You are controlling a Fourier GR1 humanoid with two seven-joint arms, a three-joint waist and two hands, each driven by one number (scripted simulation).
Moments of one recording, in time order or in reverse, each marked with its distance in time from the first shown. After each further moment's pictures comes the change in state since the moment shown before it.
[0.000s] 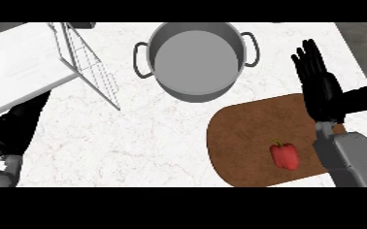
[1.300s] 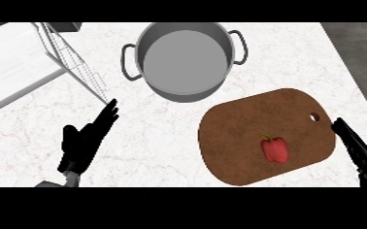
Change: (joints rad) left arm 0.061 -0.257 -0.146 0.120 0.136 -0.139 0.005; right arm 0.694 -0.230 0.127 -0.754 0.441 -0.233 -0.139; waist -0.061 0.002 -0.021
